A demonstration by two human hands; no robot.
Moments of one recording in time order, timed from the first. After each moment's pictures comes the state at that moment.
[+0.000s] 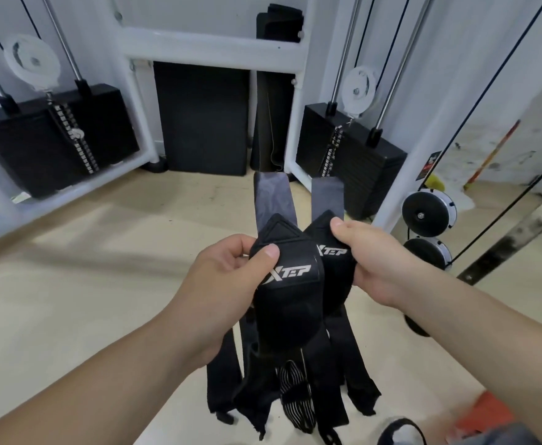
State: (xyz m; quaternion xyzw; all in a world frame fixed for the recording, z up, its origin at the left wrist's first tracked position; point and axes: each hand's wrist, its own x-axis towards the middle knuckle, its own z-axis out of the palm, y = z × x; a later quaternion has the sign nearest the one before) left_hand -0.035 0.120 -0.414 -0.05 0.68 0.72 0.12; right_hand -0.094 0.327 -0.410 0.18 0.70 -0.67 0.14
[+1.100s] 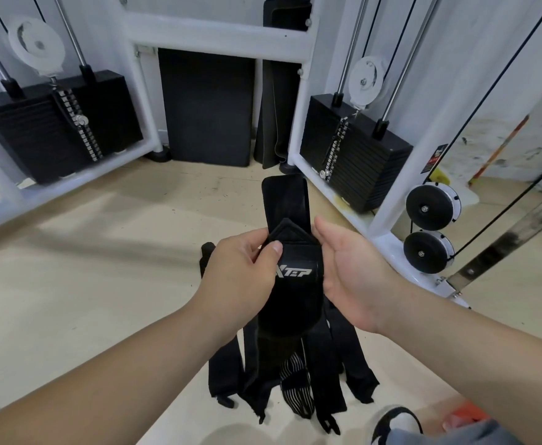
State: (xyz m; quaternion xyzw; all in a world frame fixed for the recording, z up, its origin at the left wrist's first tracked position) left_hand -0.042 0.128 -0.444 0.01 0.78 0.62 0.03; right_hand -0.060 0.296 -0.422 0.05 0.63 -0.73 0.26
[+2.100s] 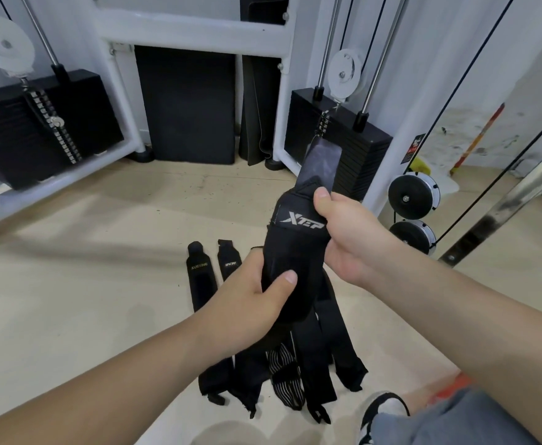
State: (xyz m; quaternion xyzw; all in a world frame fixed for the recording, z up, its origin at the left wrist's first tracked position) left_hand -0.023 0.148 -0.452 0.06 0.82 0.55 0.17; right_hand -0.082 0.308 -0.399 0.19 0.61 -0.77 0.09
